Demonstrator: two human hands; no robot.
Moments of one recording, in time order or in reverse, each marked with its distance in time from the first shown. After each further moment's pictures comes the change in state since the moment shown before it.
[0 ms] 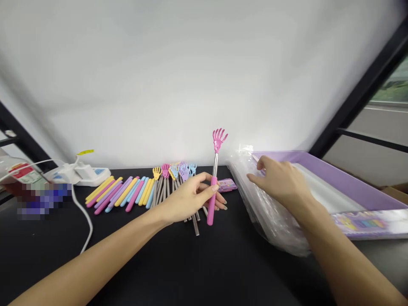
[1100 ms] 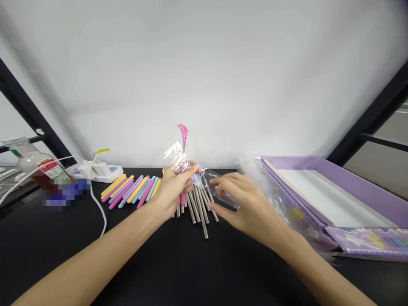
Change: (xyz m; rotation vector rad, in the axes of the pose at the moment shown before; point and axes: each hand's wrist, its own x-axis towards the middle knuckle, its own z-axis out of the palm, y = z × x) left_hand -0.007 0.010 -0.025 -0.319 0.604 0.109; right_hand -0.054 -0.073 0.005 0.620 0.243 -0.818
